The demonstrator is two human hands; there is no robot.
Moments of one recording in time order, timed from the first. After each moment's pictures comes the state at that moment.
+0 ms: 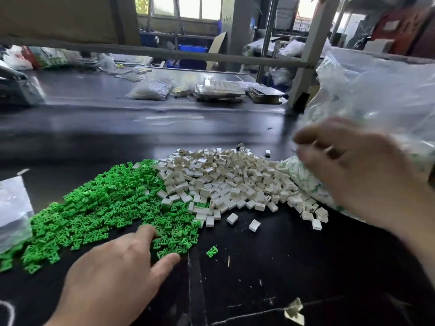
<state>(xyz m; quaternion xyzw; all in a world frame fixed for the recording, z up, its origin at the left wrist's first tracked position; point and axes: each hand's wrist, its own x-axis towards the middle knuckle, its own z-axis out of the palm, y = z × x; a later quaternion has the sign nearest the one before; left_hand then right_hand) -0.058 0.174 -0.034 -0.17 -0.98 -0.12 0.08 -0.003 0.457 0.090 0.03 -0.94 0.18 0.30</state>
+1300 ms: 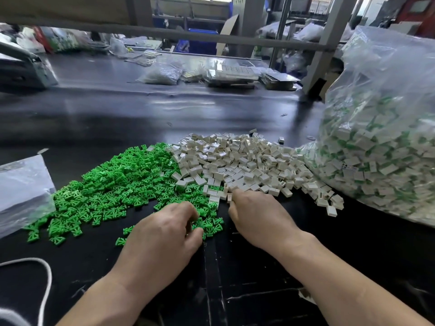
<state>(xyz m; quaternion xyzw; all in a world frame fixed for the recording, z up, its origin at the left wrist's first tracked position) -0.066 0.192 -0.056 -0.24 -0.94 -0.23 0.09 -0.068 0.393 -0.058 0.03 -0.99 0.10 0.04</state>
